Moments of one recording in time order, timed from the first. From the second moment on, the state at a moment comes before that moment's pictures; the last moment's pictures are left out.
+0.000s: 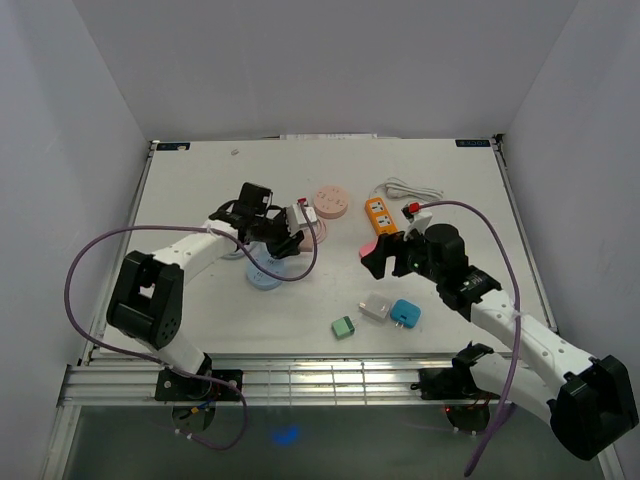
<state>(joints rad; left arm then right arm) -0.41 1.62 1.04 -0.32 0.57 0.73 0.54 0.93 0.57 -0.05 -0.18 0.29</state>
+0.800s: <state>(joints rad) -0.51 1.45 0.89 -0.06 0.59 0.62 0.55 1.35 0.71 0.28 -0.42 0.81</state>
